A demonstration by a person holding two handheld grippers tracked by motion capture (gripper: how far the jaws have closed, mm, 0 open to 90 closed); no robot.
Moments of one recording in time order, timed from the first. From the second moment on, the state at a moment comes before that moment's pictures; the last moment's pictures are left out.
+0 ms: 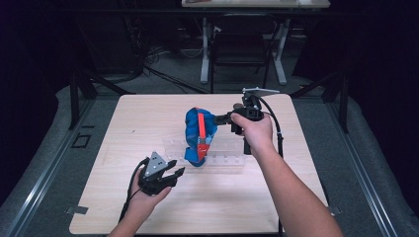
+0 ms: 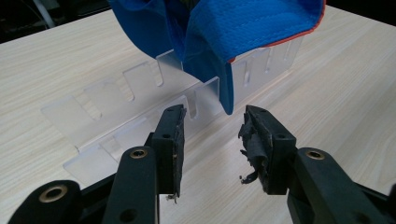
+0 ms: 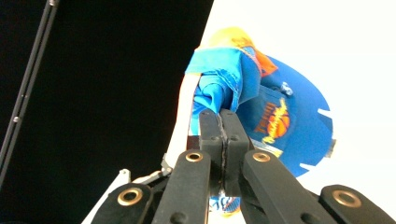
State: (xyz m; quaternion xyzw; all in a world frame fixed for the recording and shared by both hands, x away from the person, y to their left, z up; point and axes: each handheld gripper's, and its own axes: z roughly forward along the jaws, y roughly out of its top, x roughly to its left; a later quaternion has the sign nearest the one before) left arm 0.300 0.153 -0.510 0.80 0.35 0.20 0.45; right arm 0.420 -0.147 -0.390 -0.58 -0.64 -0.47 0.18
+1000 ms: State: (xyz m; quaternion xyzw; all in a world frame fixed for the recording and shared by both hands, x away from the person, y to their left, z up) left arm 0.295 0.186 -0.521 0.79 0.38 0.19 0.45; right arm 0.411 -0.176 -0.400 -0.60 -0.71 -0.37 0.05
